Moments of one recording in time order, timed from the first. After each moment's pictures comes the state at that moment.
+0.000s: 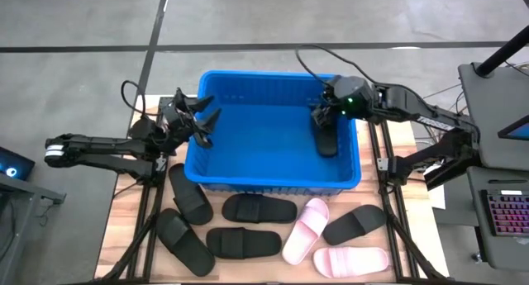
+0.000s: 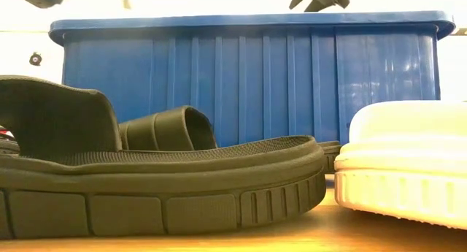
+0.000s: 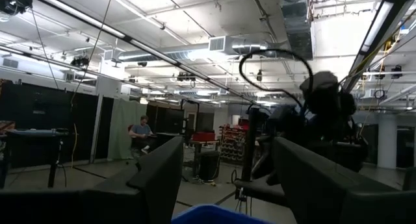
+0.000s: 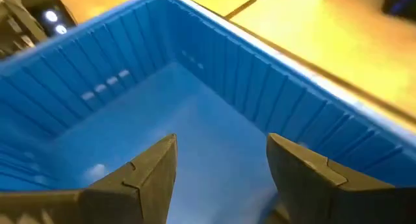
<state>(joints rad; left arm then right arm) 0.10 0.85 0.56 0.82 -0.40 0.09 -0.22 1.30 1.53 -0.91 0.38 0.39</state>
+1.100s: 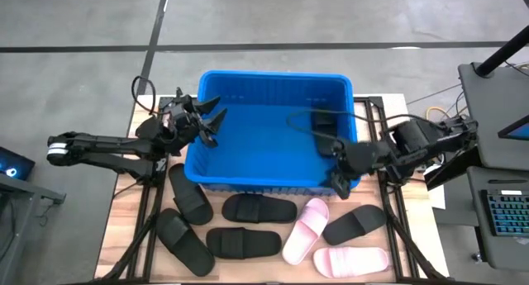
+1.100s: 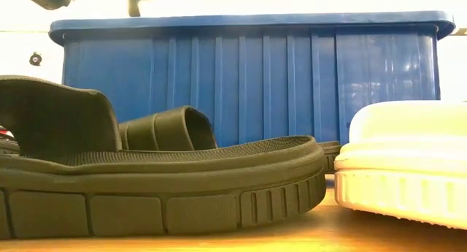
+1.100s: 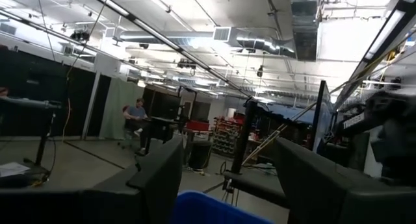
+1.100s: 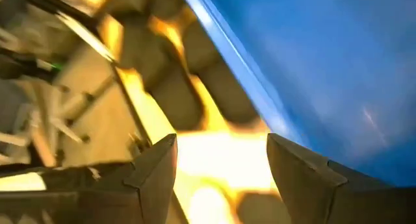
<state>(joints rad) 0.10 0.92 0.58 0.83 -0.42 -0.05 0.36 1.31 1.61 -1.19 0.11 1.00</state>
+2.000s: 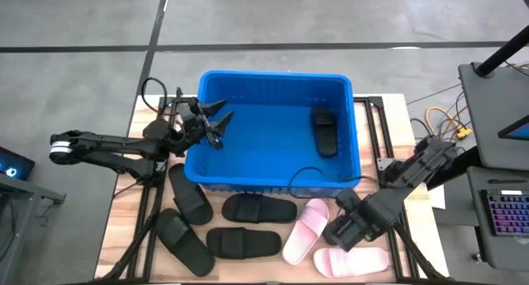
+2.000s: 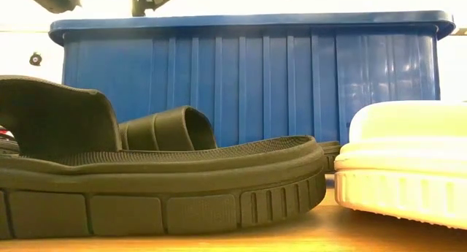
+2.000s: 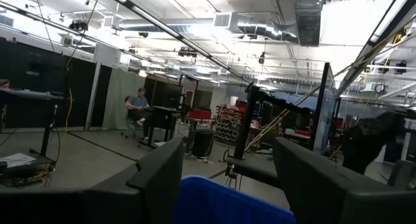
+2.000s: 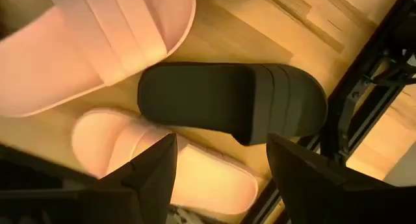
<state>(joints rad) 0.10 0.97 0.58 0.83 -0.42 -0.05 0.70 1.69 1.60 -1.57 0.00 1.74</state>
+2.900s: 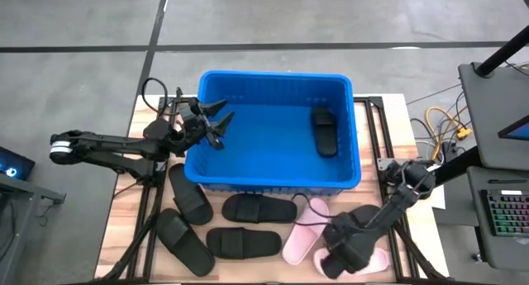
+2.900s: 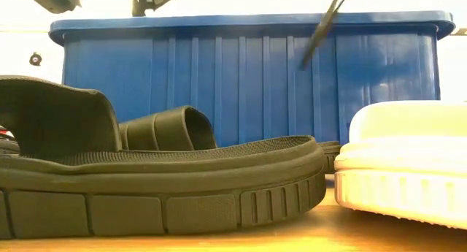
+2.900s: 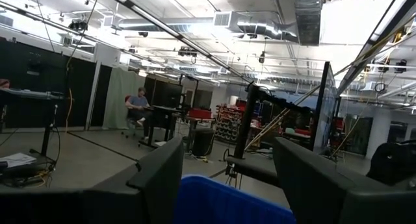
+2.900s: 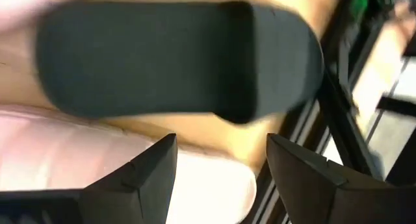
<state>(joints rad) 0.10 0.97 0.58 0.83 -0.42 -0.05 0.82 1.98 1.59 -1.57 -0.13 1.91</state>
